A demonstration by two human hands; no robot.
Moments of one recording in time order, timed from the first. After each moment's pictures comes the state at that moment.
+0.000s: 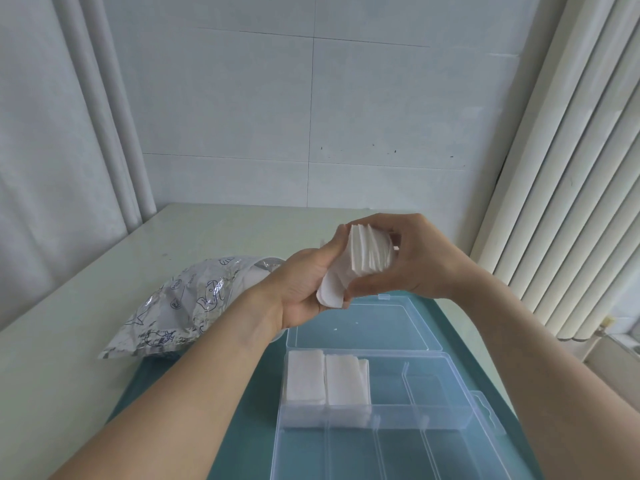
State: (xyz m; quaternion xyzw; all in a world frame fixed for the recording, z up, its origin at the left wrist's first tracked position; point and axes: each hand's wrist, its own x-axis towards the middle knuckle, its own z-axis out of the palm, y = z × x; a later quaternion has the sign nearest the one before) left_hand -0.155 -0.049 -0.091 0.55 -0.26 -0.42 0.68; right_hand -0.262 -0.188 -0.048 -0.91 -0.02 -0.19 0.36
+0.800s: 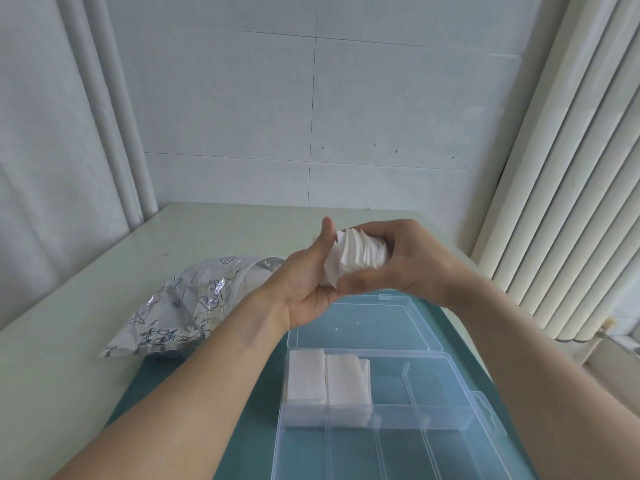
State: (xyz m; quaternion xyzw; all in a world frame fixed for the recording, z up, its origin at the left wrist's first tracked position) left_hand -0.152 -0.054 -0.095 0.44 -0.23 -0.44 0.74; right_hand -0.257 -0.183 -0.054 -0.90 0.01 -0.13 0.42
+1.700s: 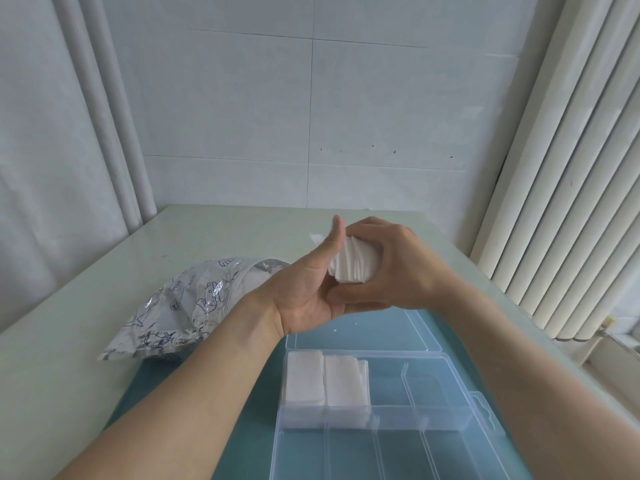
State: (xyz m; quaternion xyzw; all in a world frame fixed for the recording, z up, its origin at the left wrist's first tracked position) left_hand -0.160 -0.051 -0.093 0.42 -0.30 -0.49 0.70; right_hand -0.248 -0.182 -0.065 -0.94 0.01 -0.21 0.27
